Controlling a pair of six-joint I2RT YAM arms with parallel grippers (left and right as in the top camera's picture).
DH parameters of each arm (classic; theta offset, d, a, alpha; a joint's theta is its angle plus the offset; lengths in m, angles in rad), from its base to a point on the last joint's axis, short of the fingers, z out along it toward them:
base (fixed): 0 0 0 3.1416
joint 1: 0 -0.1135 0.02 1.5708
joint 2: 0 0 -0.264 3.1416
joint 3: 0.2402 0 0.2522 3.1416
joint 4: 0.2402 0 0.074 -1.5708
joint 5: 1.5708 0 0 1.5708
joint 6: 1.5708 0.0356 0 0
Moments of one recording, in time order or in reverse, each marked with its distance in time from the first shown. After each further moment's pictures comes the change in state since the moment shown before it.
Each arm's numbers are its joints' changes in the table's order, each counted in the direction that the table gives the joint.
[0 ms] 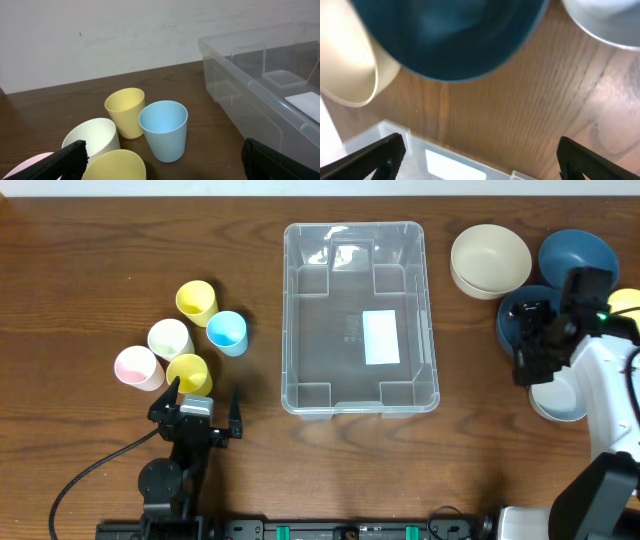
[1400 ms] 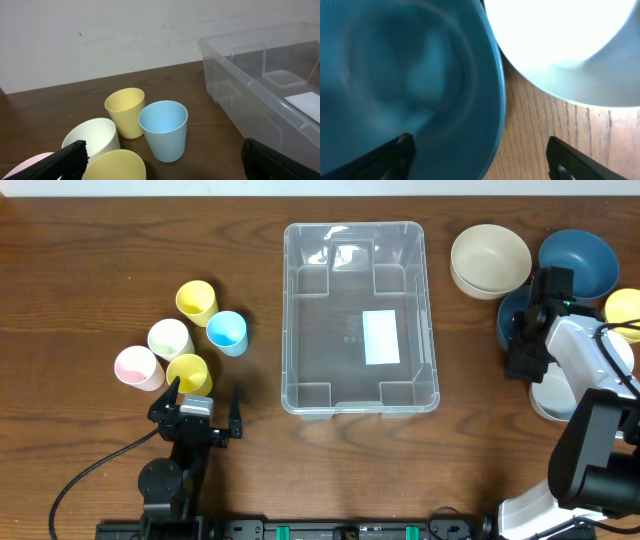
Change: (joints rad) left arm 0.000 0.000 0.000 0.000 0.000 0.000; right arm -0.037 0.217 0.000 -0.108 0.299 0.307
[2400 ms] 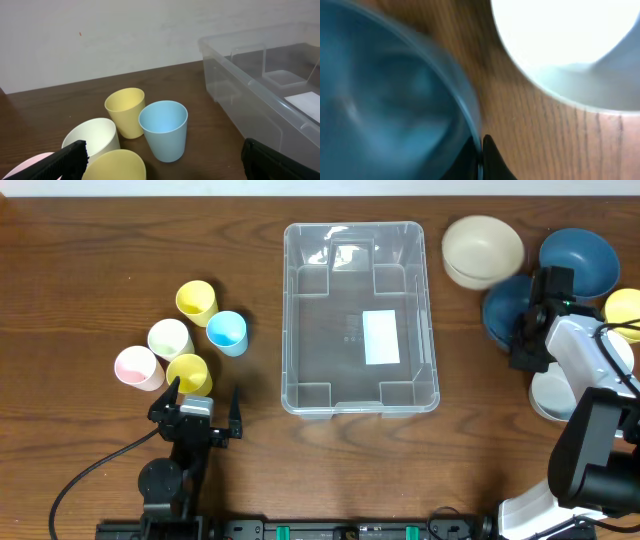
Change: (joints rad) left arm 0.000 0.000 0.000 0.000 0.000 0.000; right arm 0.000 0.005 0.000 -0.022 0.010 0.022
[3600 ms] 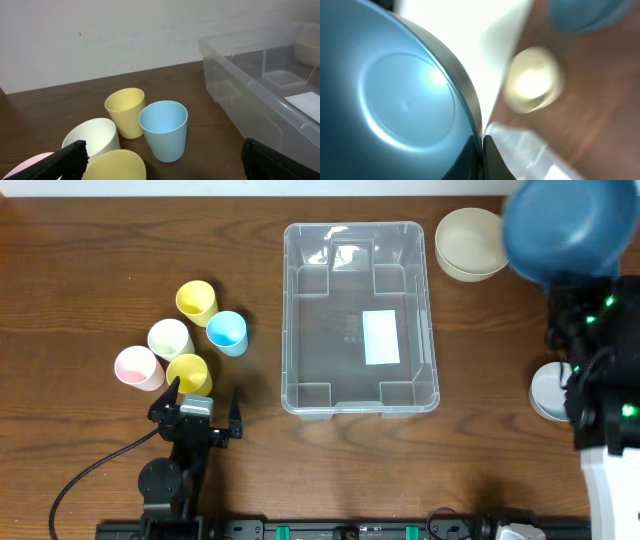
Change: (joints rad) left arm 0.000 0.000 0.000 0.000 0.000 0.000; right arm -0.128 -0.721 0.002 -0.216 -0.148 -0.372
